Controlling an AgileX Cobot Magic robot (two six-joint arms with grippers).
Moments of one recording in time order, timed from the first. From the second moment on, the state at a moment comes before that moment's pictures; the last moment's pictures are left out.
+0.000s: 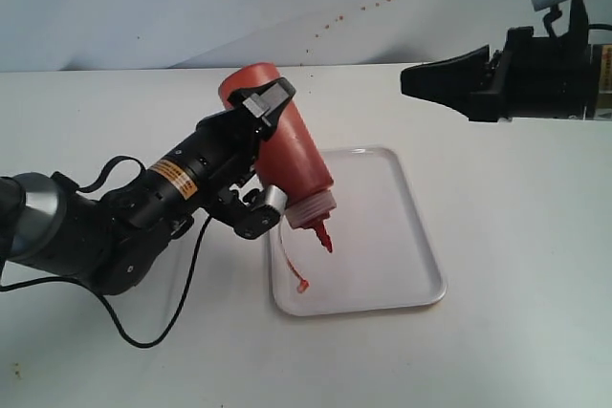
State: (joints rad) left arm -0.51 2.04 -0.79 0.08 -1.16 2.10; right arm -0.01 1.68 -0.95 -1.52 -1.07 1.27
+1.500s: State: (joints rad) left arm -0.52 2.04 -0.80 0.05 -1.17 2.11; right arm 0.34 1.88 -1.18 -1.73 -0.67 1.56
